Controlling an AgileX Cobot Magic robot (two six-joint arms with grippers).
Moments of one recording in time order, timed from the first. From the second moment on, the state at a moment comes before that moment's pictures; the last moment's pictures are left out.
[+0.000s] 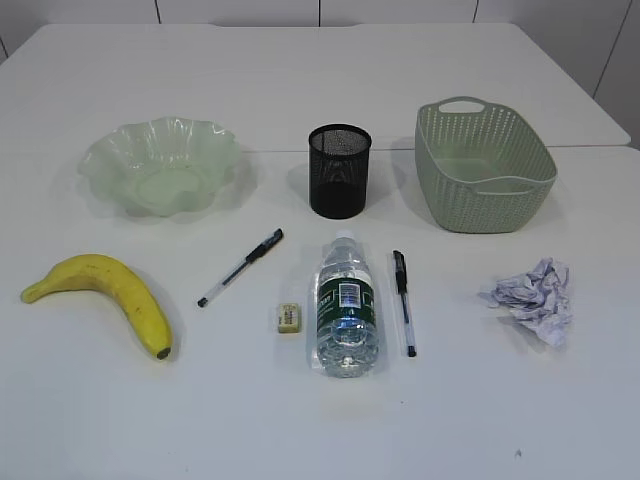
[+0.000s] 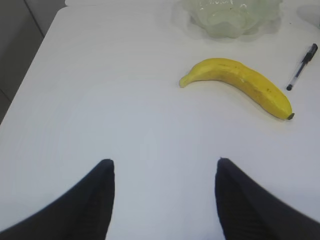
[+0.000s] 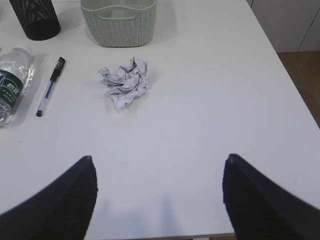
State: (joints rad) left arm 0.06 0.01 -0.52 0.05 1.11 -0.04; right arm -0.03 -0.02 -0.50 -0.04 1.14 0.00
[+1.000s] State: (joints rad) left arm 0.06 0.05 -0.59 0.05 0.98 -0.06; right arm -0.03 0.20 -0.56 0.01 0.83 0.04
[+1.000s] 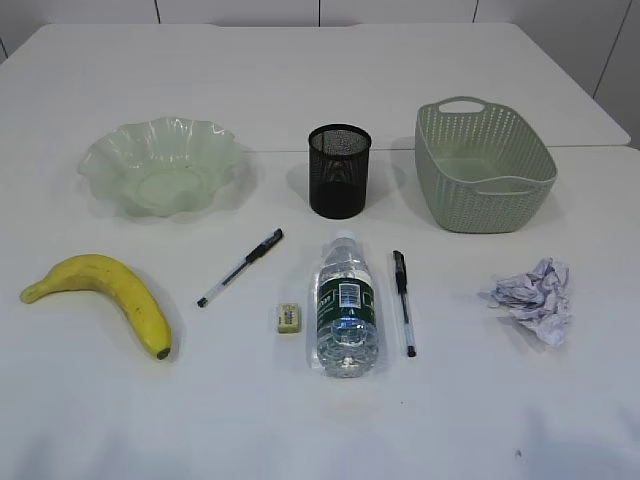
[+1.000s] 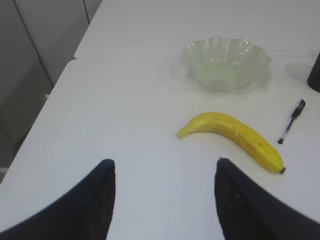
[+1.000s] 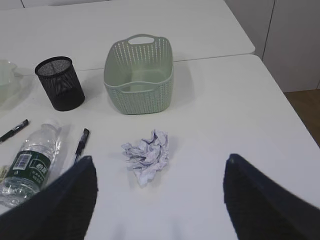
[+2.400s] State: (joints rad) left arm 0.06 1.05 -0.94 -0.30 0.83 -0.06; right arm -0.03 1.03 -1.05 0.25 0.93 -0.10
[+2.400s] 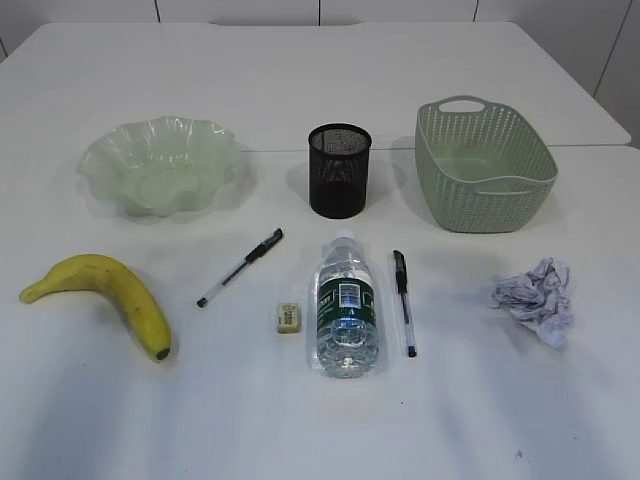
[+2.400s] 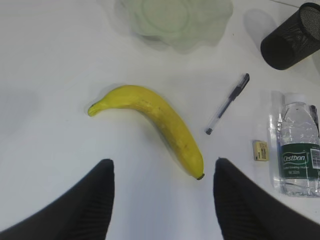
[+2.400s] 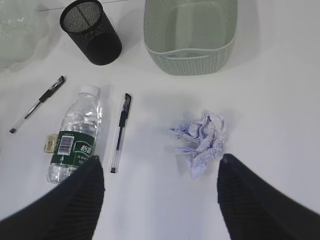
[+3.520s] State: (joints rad) left arm -0.17 1.76 -1.02 -0.34 0.54 -0.65; right arm -0.03 1.08 -1.05 0.27 0.99 -0.13
